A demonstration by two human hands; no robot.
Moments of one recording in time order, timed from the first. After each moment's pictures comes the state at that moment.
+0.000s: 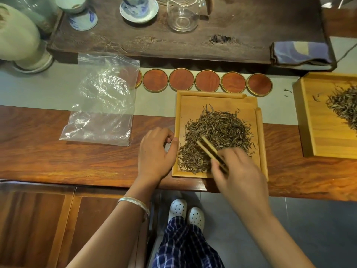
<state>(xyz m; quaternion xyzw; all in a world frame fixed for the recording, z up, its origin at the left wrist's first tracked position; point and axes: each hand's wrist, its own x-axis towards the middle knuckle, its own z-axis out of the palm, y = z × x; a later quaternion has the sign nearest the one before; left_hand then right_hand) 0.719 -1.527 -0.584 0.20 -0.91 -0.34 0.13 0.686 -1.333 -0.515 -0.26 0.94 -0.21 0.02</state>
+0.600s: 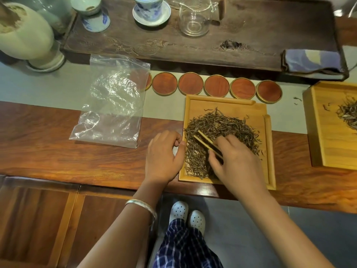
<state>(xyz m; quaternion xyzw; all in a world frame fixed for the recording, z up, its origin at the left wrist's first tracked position) 0.719 -1.528 -0.586 0.20 -0.91 -0.34 0.12 0.655 -1.362 -0.518 -0.32 0.93 -0.15 0.03</state>
